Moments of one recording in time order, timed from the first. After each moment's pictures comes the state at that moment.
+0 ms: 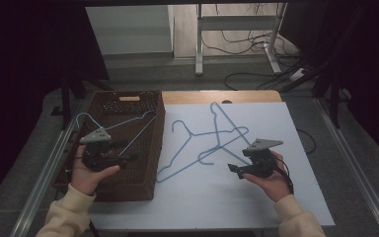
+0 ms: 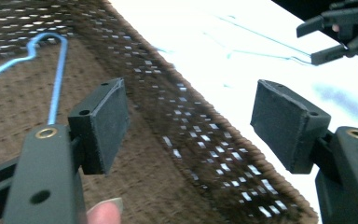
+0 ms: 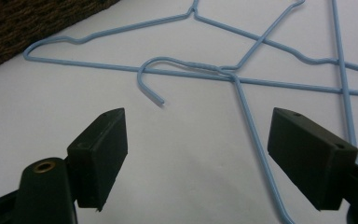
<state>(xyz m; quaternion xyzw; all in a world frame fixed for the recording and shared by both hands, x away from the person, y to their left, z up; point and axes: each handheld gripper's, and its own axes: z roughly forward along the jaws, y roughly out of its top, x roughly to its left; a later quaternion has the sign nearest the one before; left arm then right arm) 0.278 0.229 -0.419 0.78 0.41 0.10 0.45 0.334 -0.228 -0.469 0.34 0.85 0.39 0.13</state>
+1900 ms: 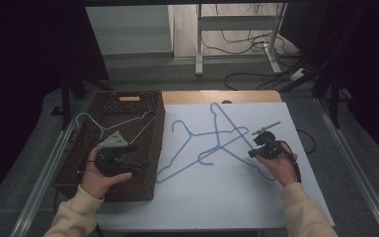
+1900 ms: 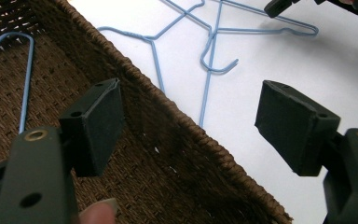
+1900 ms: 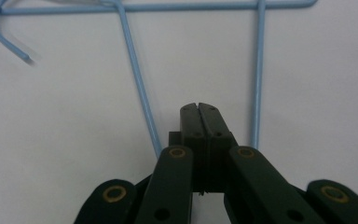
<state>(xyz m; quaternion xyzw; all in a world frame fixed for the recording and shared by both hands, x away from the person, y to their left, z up) 0.274 0.203 -0.417 0.82 0.38 0.11 0.42 0.403 -0.256 -0.485 0.43 0.87 0.23 0.09</state>
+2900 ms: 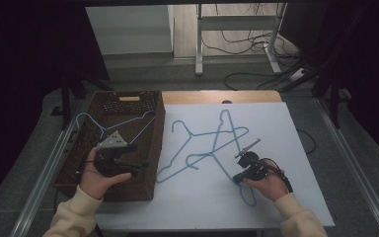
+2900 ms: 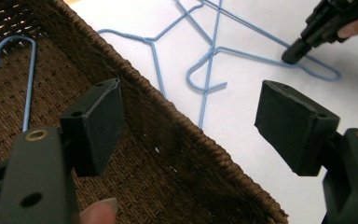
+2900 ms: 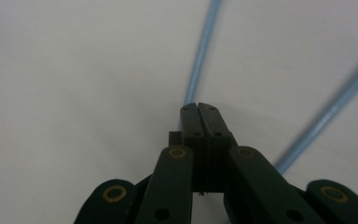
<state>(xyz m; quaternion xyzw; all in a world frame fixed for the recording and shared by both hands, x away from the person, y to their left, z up) 0.271 0.205 -0.413 0.82 0.38 0.12 0.42 0.343 -0.207 -0.498 0.35 0.92 0.20 -0.02</state>
